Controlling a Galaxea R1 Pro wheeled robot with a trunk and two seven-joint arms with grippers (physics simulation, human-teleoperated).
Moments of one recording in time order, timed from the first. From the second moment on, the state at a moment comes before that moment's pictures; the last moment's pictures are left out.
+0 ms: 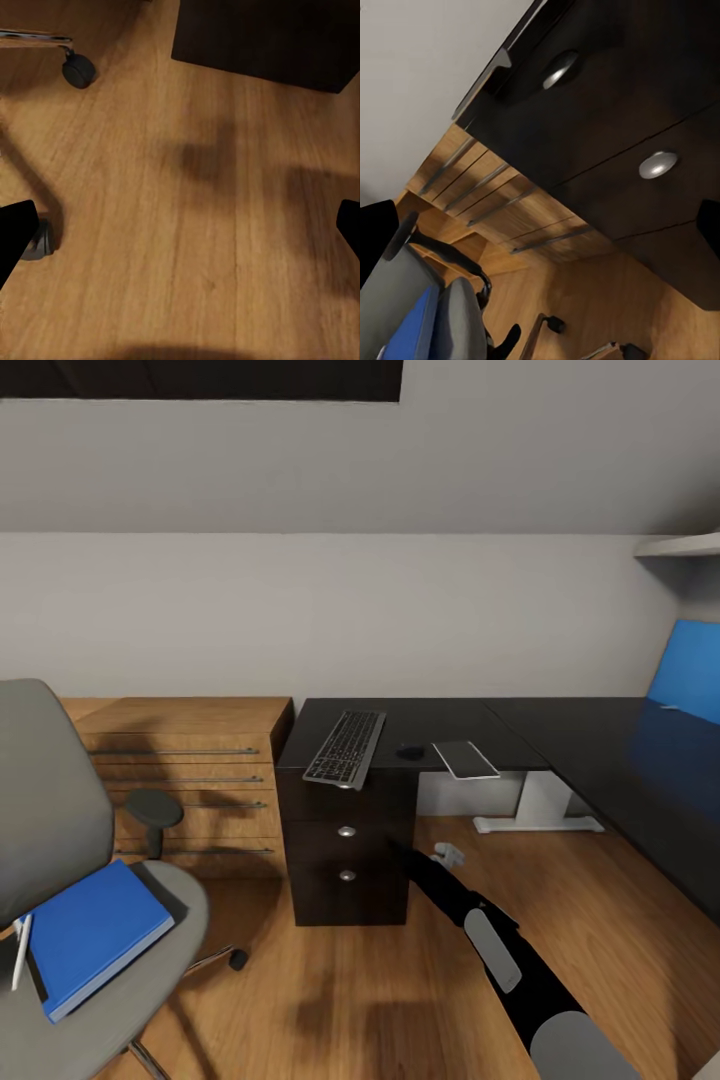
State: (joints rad) left arm 0.01 -0.05 0.02 -0.61 0.17 -0.42 -0.08; right arm -0.55 0.03 0.15 -0.82 -0.79 0.17 0.45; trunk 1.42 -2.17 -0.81
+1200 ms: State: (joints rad) left arm 0.01 -0.05 0.02 -0.61 0.17 -0.42 -0.08; right arm -0.55 0.01 0.15 -0.81 -0.91 0.23 0.53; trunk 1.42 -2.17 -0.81
